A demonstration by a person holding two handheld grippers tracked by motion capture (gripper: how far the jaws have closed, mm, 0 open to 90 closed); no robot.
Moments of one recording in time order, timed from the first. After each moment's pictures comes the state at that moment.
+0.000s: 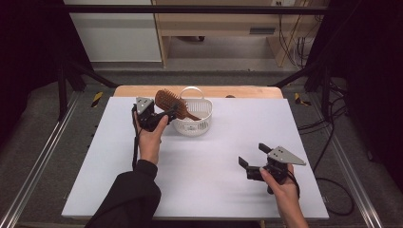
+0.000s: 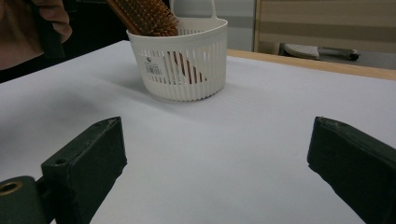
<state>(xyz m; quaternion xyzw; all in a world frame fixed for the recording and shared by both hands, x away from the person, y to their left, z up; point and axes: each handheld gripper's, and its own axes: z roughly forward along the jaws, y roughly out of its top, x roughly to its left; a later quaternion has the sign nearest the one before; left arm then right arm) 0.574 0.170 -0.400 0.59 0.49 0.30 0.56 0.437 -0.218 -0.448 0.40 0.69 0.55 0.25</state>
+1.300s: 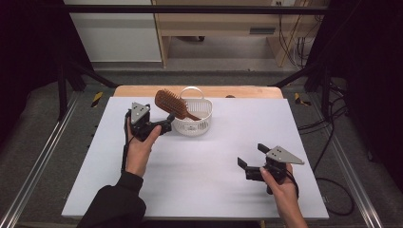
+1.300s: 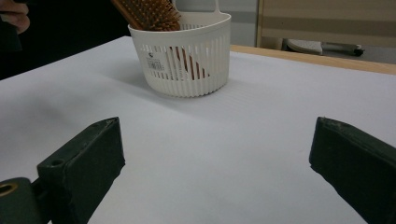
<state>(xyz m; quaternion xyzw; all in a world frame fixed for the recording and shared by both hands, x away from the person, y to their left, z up) 0.534 0.184 -0.384 0.65 0.44 0.31 0.54 0.438 -0.216 -0.450 0.40 0.70 0.54 0.24</state>
